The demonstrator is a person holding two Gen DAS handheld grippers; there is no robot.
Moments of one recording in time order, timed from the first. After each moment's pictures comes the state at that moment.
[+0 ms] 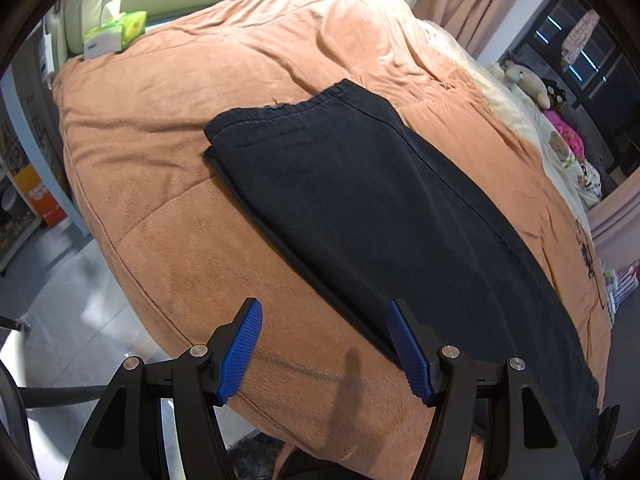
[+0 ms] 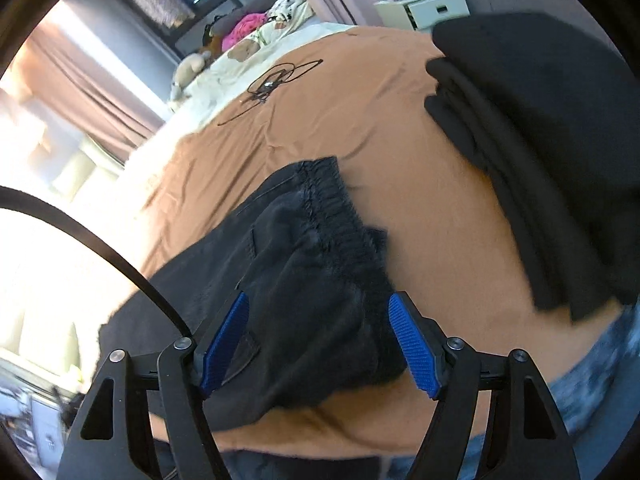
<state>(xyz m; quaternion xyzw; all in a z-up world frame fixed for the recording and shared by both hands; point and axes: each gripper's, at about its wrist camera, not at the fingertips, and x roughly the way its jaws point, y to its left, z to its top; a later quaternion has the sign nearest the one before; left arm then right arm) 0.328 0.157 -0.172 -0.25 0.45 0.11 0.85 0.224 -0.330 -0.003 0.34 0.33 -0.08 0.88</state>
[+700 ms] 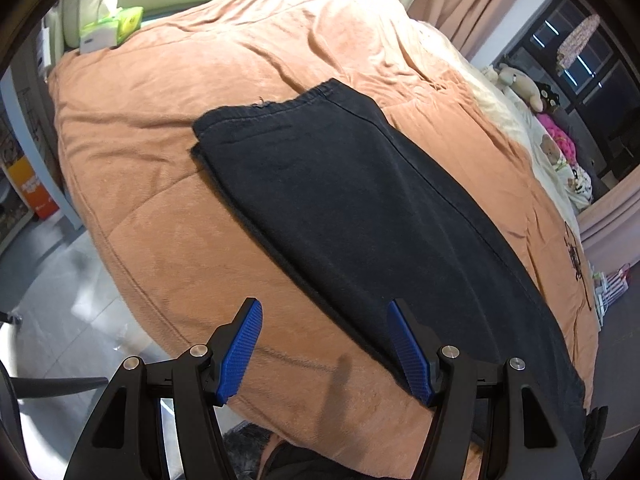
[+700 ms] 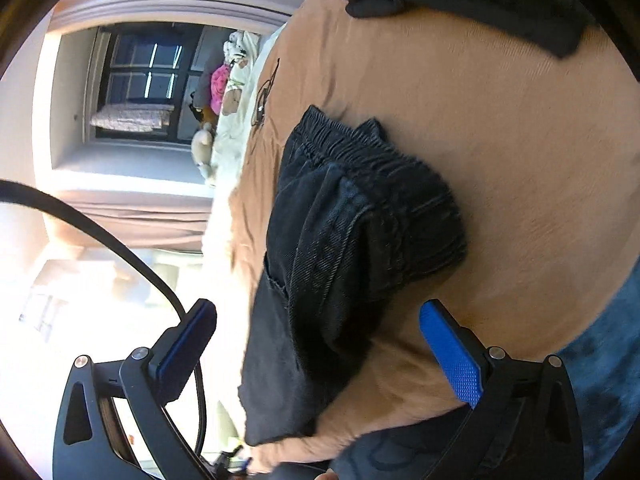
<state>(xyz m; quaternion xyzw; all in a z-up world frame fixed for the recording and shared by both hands) 0.322 0.152 -0.163 -0.27 0.45 0.10 0.85 0.189 -0.333 -0.117 0.62 0.20 0.00 0.76</state>
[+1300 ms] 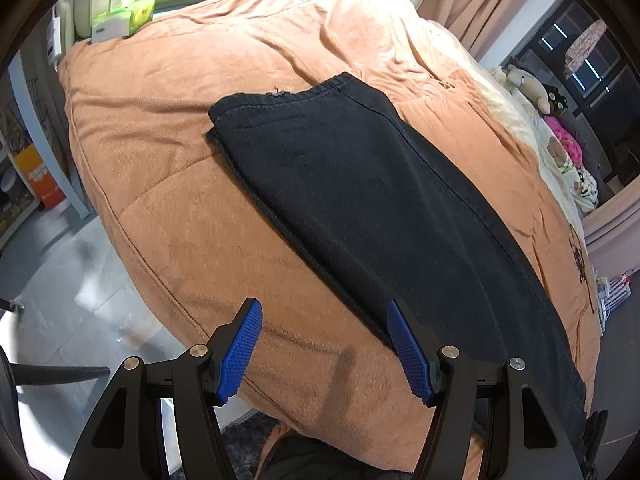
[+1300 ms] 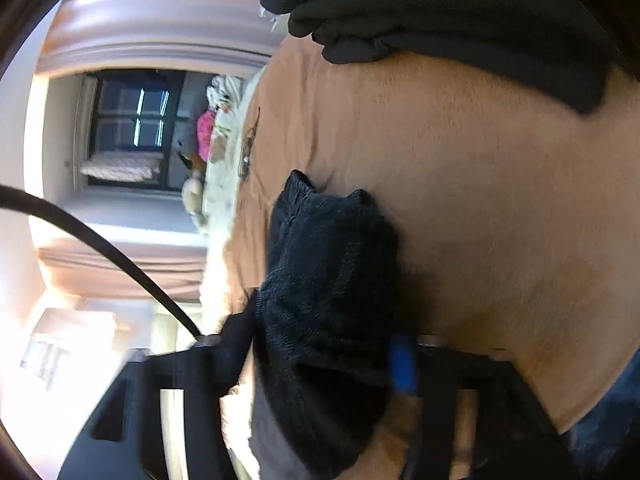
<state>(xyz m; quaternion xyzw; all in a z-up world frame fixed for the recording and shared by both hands) 0.313 0.150 -0.171 -0.28 0.46 0.11 0.84 0.193 -0.394 -0.131 0.63 0.16 -0.06 0.76</state>
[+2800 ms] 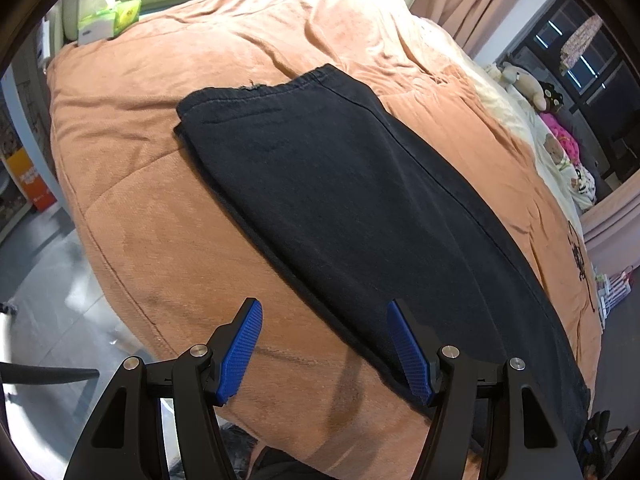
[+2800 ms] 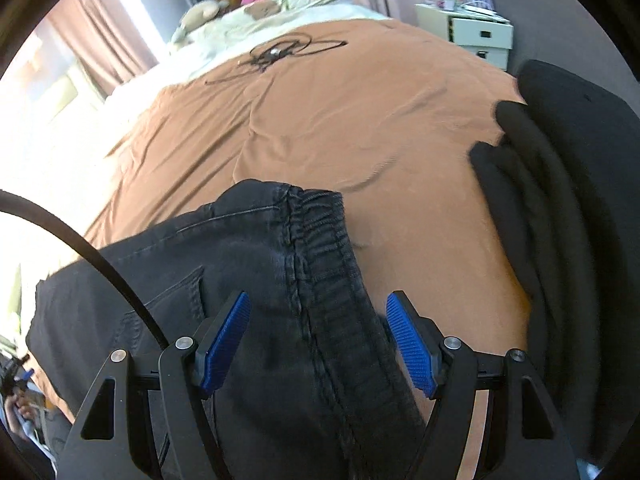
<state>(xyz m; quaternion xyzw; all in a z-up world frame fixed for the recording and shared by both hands) 0.325 0.129 -0.176 -0.27 0.45 0.10 0.84 0.363 -0.362 -0.030 0.18 0.40 -0.09 0.89</state>
